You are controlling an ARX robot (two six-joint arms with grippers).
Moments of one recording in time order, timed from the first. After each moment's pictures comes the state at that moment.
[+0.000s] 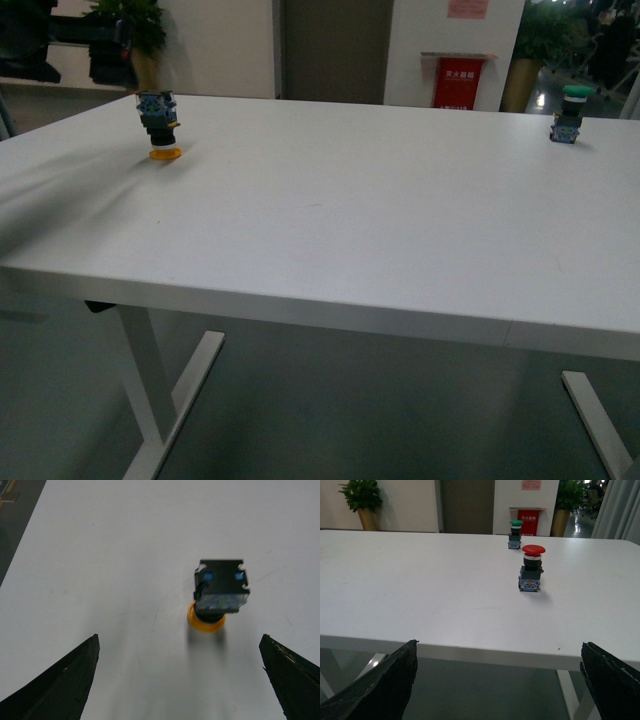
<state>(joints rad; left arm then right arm) 0.02 2.01 1.73 -0.20 0.08 0.14 0.00 0.00 0.01 0.00 0.00 0.00</state>
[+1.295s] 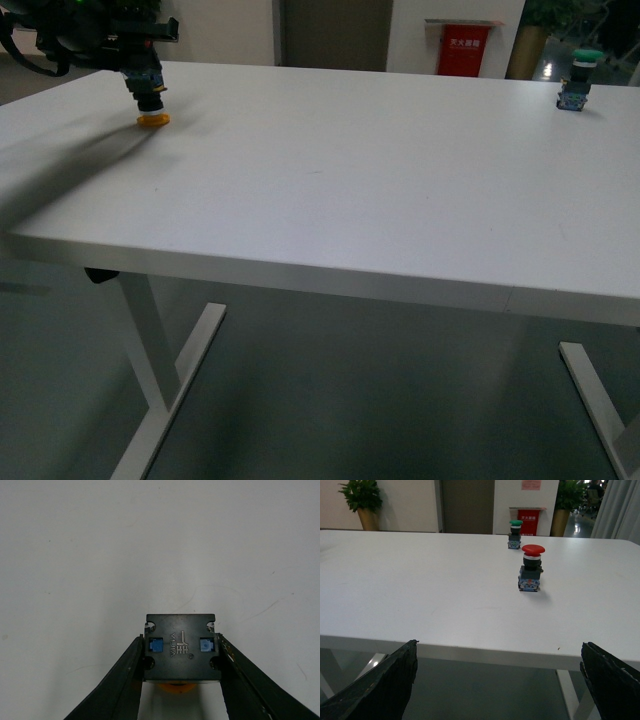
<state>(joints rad) 0.00 2.25 2.00 -0.25 0.09 0.13 0.00 0.00 0.01 0.00 0.00 0.00</state>
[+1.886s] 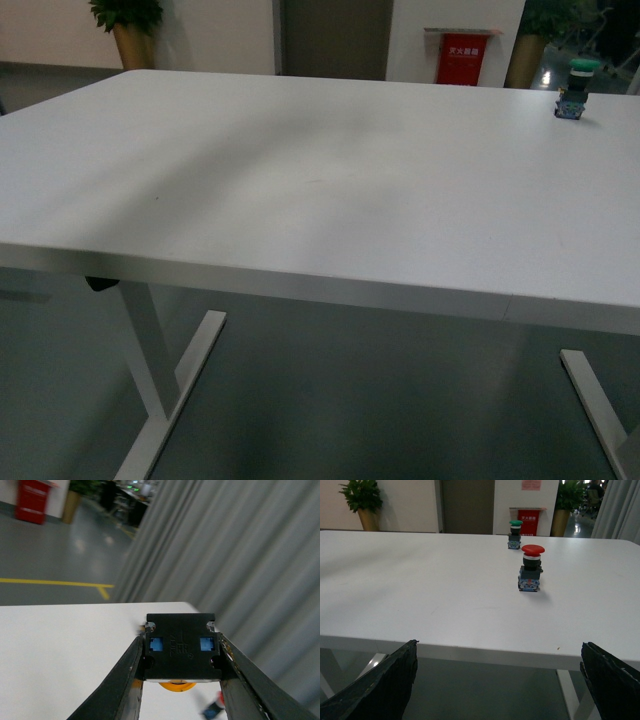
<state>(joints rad) -0.25 1.97 1.88 0.23 0.53 -0.45 0.00 0.00 0.01 0.00 0.00 0.00</state>
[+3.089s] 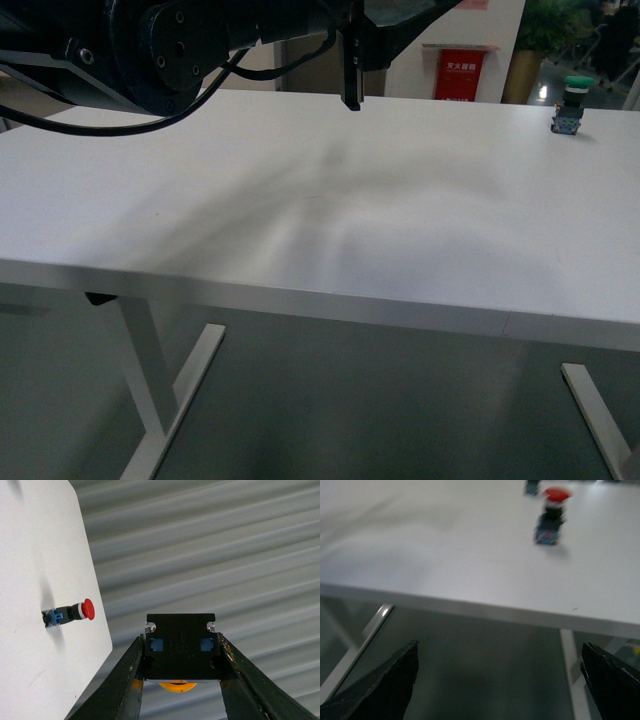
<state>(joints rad) -0.34 2.14 1.55 0.94 0.85 -1.52 0.05 0.19 0.13 -0.16 -0.02 -0.03</state>
